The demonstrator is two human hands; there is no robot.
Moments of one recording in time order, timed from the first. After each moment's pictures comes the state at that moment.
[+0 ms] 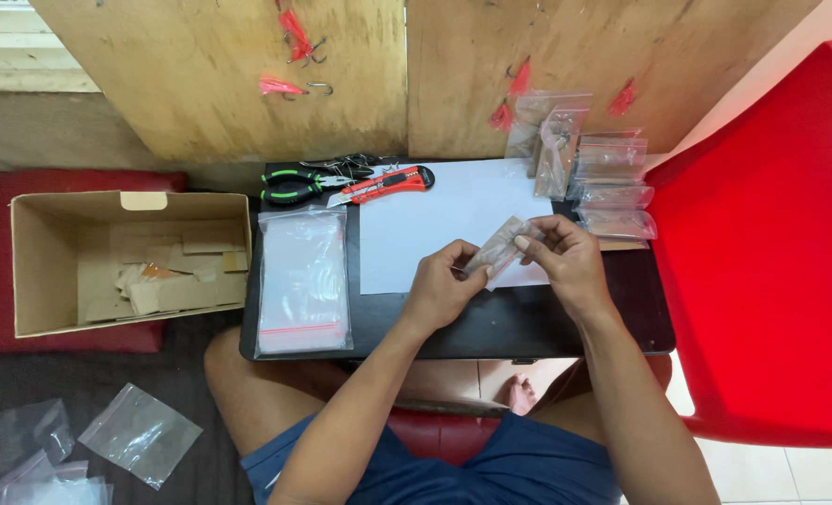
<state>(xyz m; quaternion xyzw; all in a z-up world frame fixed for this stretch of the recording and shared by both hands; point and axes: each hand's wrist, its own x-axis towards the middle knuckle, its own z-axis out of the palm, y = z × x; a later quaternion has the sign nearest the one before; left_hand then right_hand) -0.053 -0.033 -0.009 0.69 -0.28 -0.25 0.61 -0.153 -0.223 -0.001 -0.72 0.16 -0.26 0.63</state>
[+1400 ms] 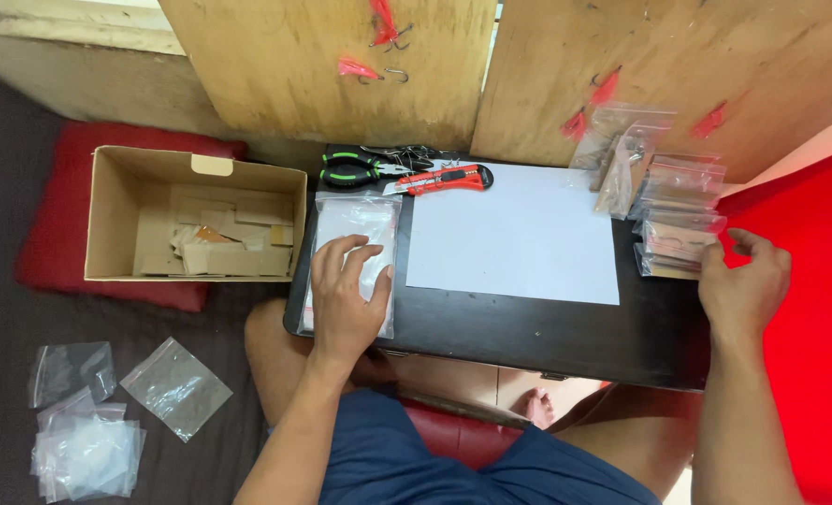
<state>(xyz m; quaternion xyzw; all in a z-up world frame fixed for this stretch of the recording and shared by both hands) -0.022 0.131 0.039 0.84 -0.30 0.21 0.40 -0.219 -0.351 -0.014 -0.87 0.35 -0.33 0.09</state>
